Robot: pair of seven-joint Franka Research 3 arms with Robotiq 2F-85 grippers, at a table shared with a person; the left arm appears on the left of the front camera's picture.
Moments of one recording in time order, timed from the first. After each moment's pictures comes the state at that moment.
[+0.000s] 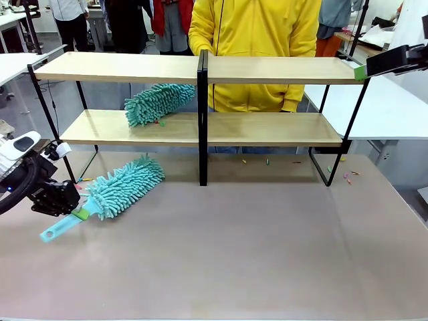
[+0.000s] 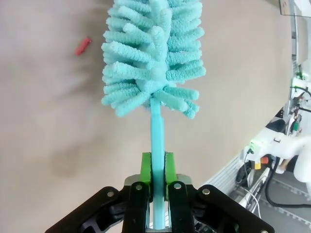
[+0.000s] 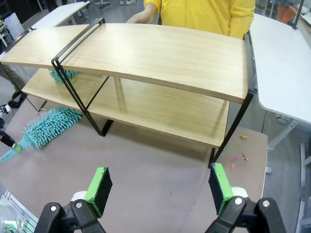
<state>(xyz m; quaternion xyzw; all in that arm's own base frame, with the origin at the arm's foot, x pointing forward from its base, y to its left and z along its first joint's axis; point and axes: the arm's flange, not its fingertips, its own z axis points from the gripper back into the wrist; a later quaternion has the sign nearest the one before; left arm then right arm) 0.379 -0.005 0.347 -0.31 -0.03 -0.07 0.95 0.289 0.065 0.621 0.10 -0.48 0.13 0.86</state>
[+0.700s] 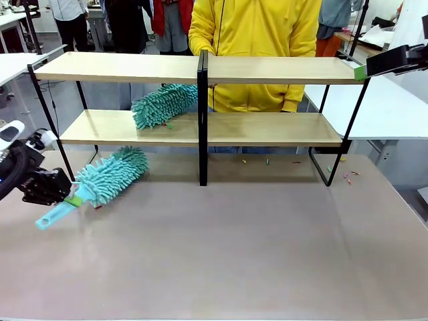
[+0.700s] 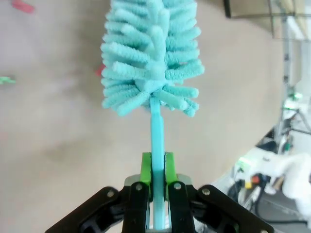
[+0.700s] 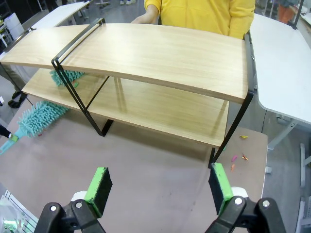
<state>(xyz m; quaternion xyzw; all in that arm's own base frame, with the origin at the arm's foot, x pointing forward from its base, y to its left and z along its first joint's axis) 0.383 0.024 0.370 -0.32 -0.08 -0.02 0.94 0.289 0.065 0.621 0.10 -0.48 0.13 0.86</state>
